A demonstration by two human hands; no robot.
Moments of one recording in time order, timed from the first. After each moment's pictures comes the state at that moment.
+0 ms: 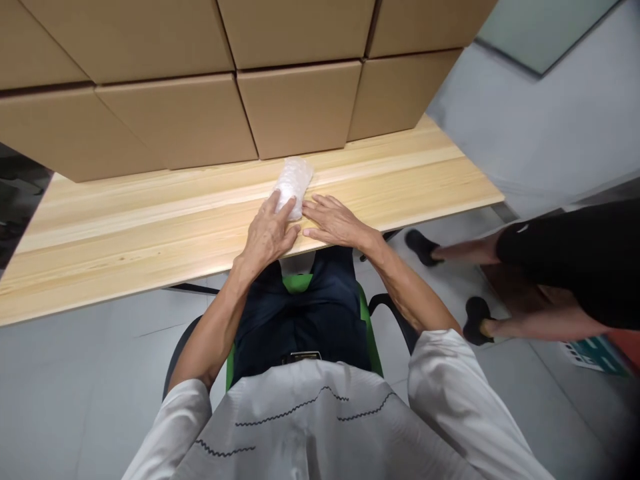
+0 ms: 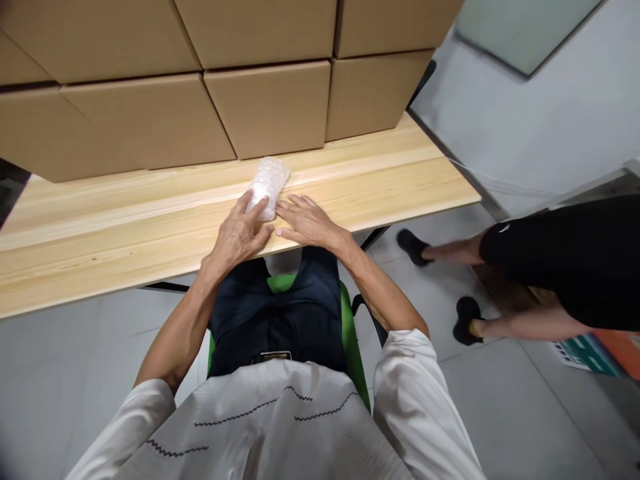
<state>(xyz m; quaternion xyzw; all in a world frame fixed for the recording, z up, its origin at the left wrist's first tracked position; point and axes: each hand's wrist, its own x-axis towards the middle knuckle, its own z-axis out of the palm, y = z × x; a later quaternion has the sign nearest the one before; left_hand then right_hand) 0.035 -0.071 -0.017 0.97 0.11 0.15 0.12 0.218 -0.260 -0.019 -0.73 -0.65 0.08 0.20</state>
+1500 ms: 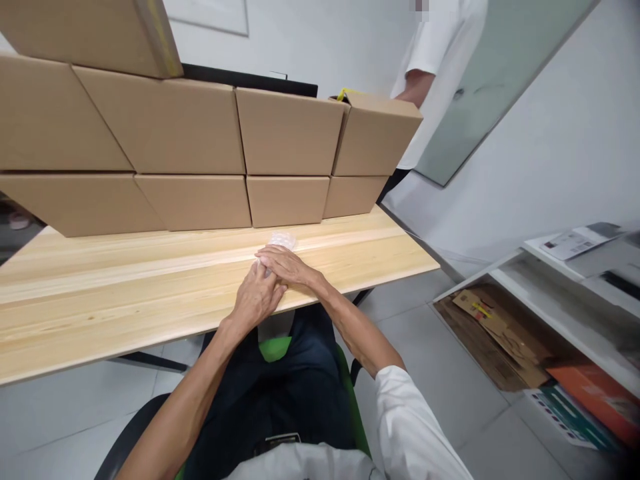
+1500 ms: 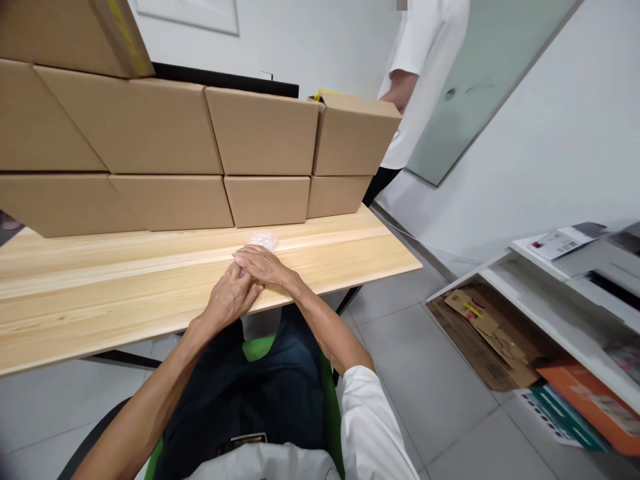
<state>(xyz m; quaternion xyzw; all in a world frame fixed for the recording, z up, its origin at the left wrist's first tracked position) 0.038 -0.075 -0.036 0.97 0.09 0.21 0.04 0.231 -0.145 -0.032 -0.66 -0.68 0.07 0.32</state>
